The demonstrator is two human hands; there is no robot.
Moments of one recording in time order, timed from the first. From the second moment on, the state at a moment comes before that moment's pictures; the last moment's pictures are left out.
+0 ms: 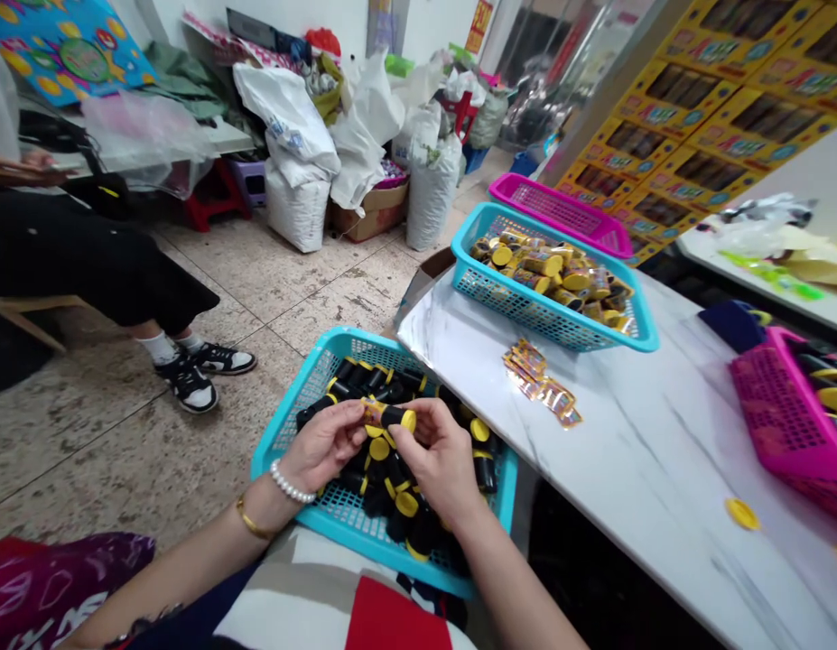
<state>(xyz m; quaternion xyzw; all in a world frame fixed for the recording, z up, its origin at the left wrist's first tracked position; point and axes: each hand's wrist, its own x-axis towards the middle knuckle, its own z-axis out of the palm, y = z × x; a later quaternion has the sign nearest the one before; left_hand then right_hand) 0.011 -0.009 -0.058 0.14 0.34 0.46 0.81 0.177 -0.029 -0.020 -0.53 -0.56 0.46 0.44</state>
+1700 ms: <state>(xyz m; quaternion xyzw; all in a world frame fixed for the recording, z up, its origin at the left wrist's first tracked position) 0.015 -0.024 -0.050 0.50 0.36 0.34 0.71 0.203 -0.060 -0.006 -0.53 -0.74 0.21 0.35</state>
